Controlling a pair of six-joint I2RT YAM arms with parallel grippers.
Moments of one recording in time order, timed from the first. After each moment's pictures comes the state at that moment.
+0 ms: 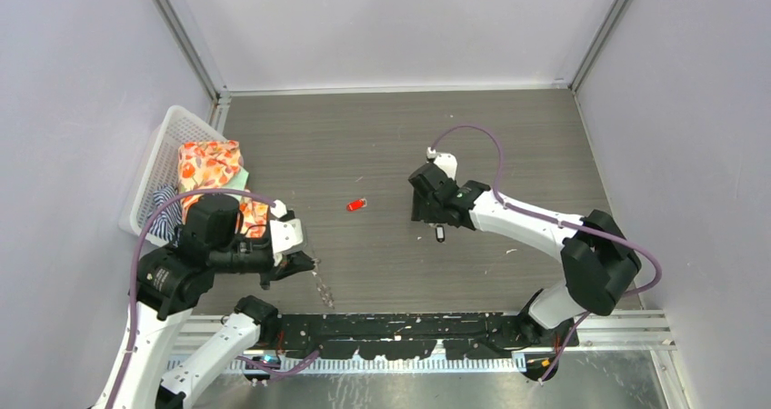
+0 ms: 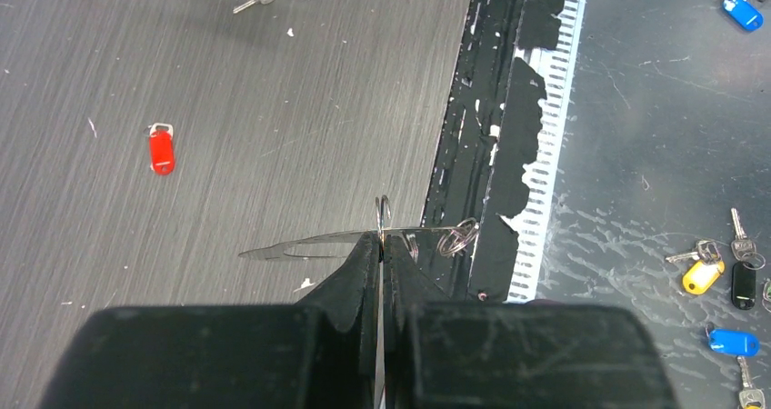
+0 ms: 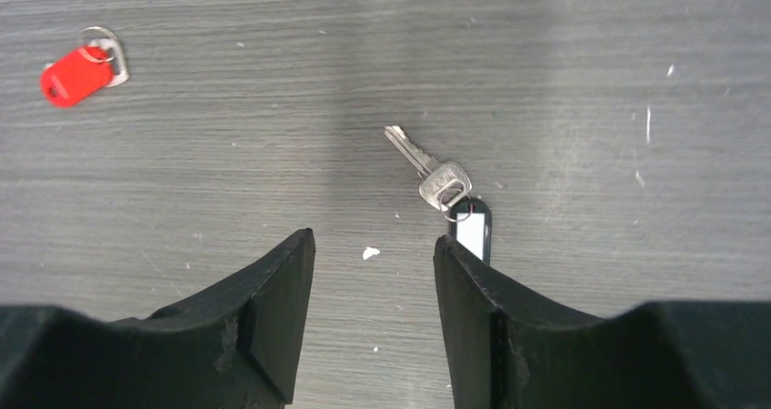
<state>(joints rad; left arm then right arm) -0.45 0.65 1.17 -1.26 0.73 0.55 0.79 1.51 1.02 -0.49 0.34 0.69</state>
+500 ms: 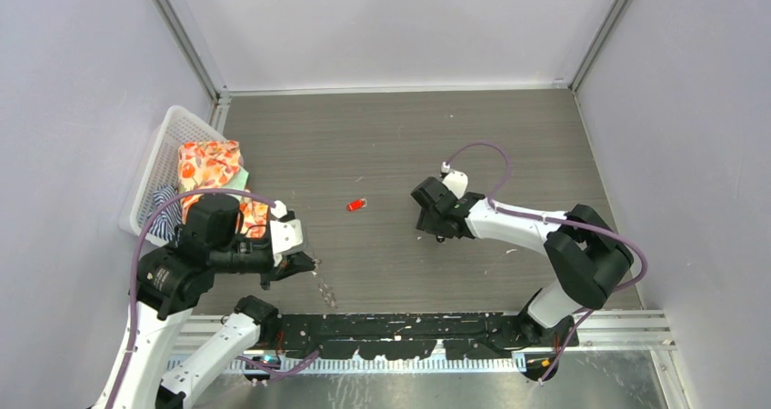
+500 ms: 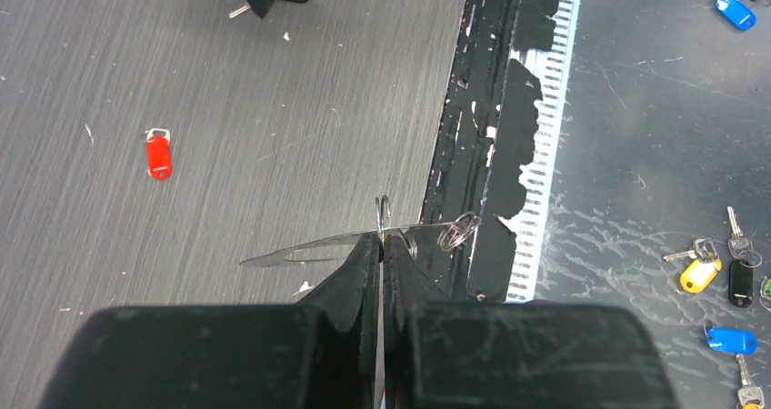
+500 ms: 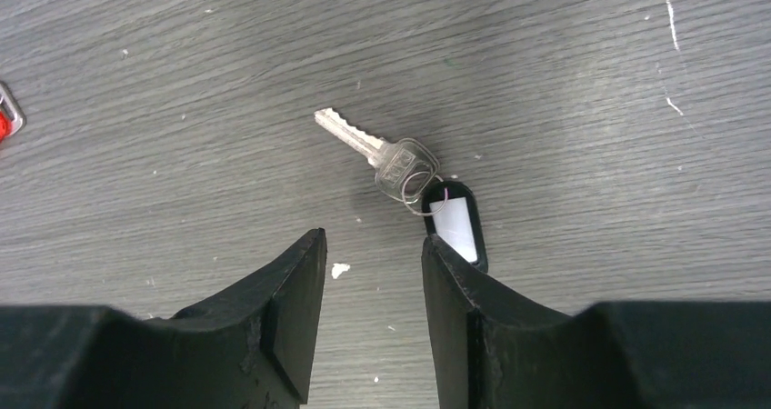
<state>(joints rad) -0.45 0.65 1.17 -1.26 0.74 0.56 0.78 1.55 0.87 -0.40 0.36 0.97</state>
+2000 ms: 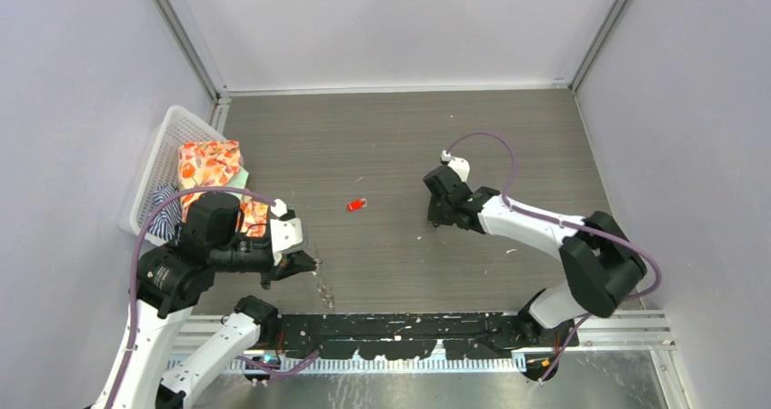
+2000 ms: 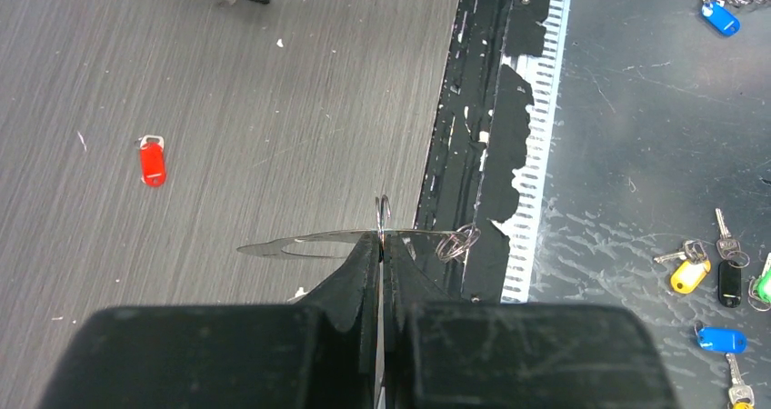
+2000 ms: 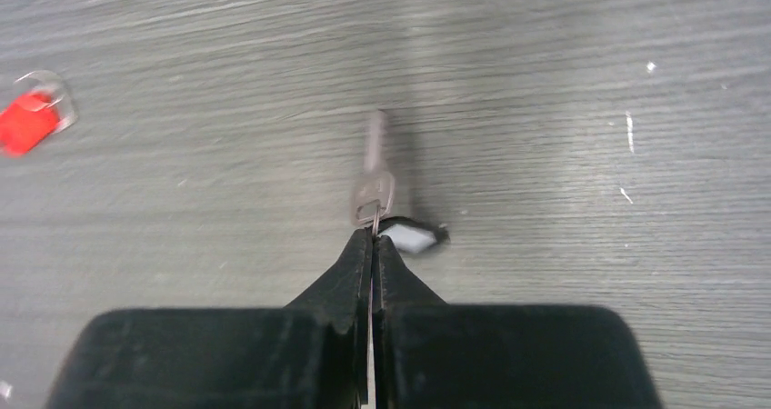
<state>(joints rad) -0.45 0.66 1.18 -1.26 0.76 0.55 0.69 1.53 0.86 -0.33 0.31 0.79</state>
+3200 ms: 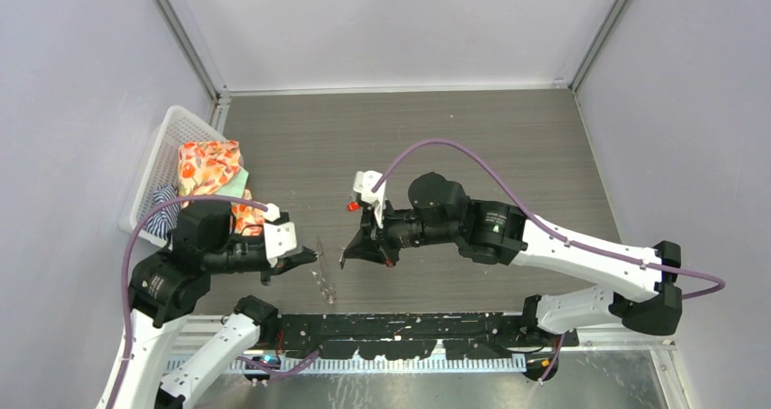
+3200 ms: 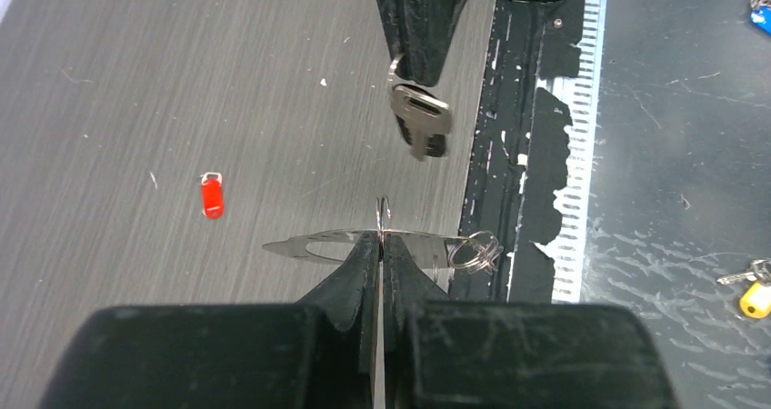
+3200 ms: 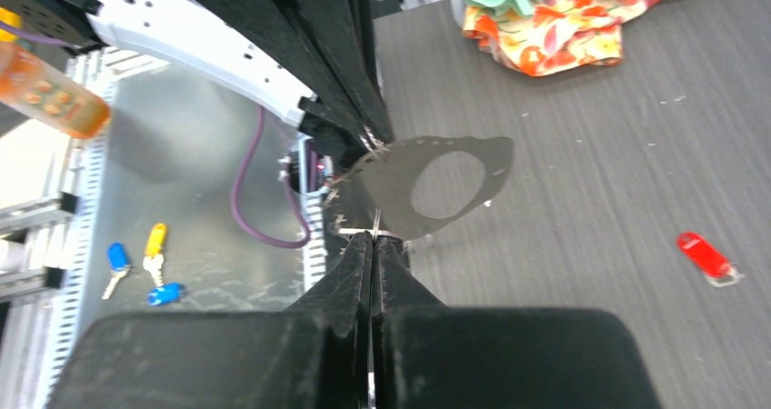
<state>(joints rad) -0.45 0.63 1.17 -1.16 0.76 0.58 1.23 1.23 1.27 -0.33 -0.26 0.13</state>
